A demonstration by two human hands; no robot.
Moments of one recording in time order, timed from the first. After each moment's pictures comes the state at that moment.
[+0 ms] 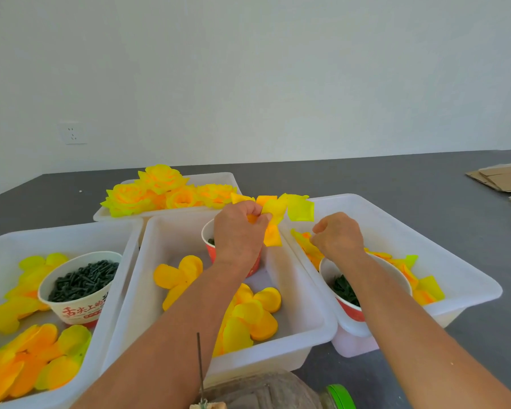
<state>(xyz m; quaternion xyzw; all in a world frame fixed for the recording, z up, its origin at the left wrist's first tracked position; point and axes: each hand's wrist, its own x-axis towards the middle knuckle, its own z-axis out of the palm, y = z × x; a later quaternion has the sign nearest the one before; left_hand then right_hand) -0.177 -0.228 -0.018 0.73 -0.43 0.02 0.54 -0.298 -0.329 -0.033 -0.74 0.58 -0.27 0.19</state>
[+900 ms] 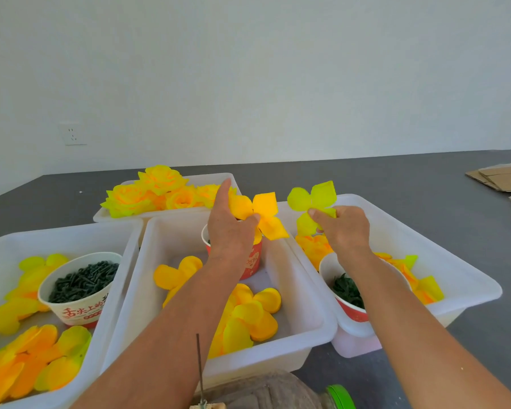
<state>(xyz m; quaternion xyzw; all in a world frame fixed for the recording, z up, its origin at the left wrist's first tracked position) -0.171 -0.225 -0.016 0.67 -0.36 -0.07 0.64 -0.302 -0.330 -0.026 -0.66 0.50 -0.46 0.32</state>
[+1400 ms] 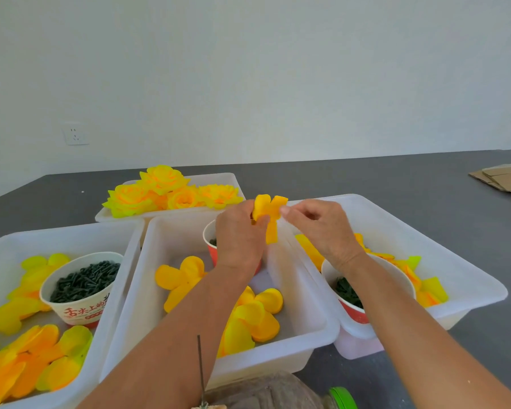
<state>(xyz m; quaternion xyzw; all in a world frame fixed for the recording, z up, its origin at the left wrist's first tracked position) -0.179 -0.224 -0.017 0.73 -0.44 0.09 0.51 -0.293 -0.302 -0.020 -0.77 0.28 -0.46 0.34</state>
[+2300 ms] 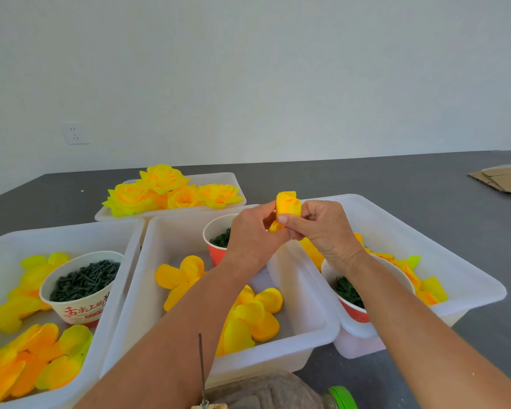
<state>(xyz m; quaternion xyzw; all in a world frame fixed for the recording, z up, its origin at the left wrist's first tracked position) -0.186 -0.224 -0.018 0.63 -0.57 -0.05 0.52 -0.291 -0.306 -0.023 -0.74 0.22 -0.45 0.45</state>
